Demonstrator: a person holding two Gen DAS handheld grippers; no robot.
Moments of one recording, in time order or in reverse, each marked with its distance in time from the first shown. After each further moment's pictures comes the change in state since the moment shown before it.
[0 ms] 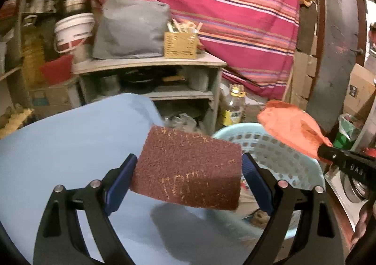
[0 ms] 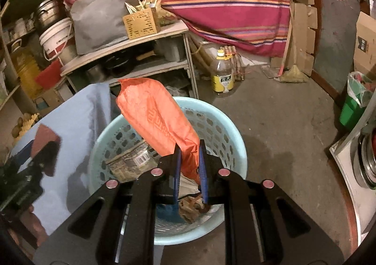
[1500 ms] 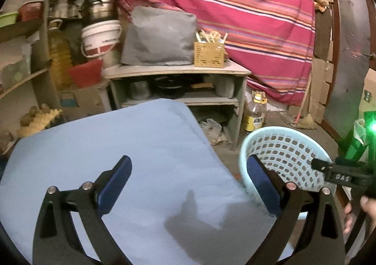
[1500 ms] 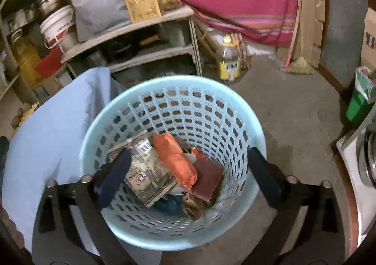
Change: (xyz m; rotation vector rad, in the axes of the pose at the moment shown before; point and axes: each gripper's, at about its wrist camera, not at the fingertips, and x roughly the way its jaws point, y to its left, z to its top) left arm -0.071 0.053 -0.015 -0.023 -0.052 0.153; right arm 0.025 0.008 -0.013 -0.027 0.052 0.030
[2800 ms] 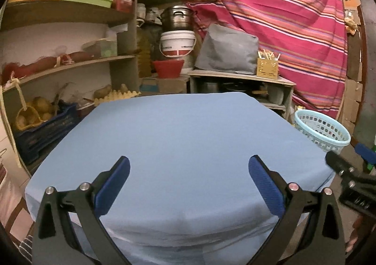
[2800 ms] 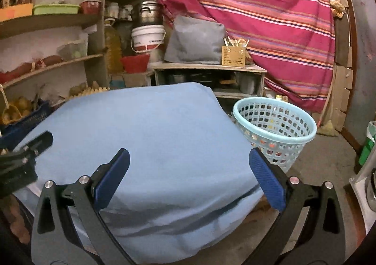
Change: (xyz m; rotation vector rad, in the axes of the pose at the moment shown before) left arm -0.211 0.118 -0.172 -0.141 -0.112 0.279; right arm -0.175 0.185 -0.205 -0.284 -0.355 0.197
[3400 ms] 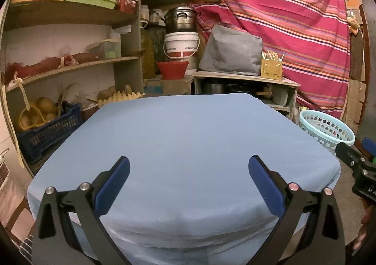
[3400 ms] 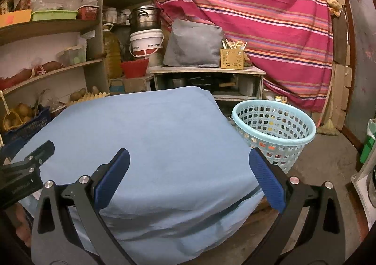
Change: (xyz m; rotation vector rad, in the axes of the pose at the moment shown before) left arm 0.000 0.007 -0.003 0.002 -0.013 0.016; right arm -0.005 -0.001 0.003 0.010 -0.014 -0.005
